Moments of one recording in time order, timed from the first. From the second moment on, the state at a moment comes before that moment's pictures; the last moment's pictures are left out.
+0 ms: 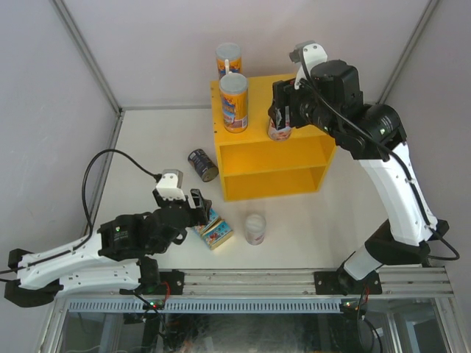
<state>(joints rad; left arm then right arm) -1.28 0.74 0.91 -0.80 -0.86 -0.83 0.71 1.56 2.33 -1.18 0.25 0.15</state>
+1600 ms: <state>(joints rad) -1.28 0.76 0.96 -0.78 -0.89 -0.76 0.50 1.88 2.41 -0.74 0.10 0.06</state>
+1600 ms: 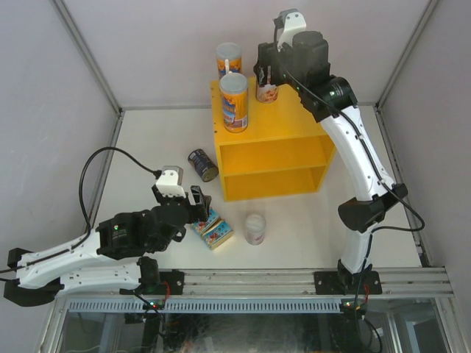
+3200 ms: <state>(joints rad) -1.28 0.76 0.96 -0.78 -0.89 -0.76 0.49 1.92 2.41 -0.67 0.10 0.06</state>
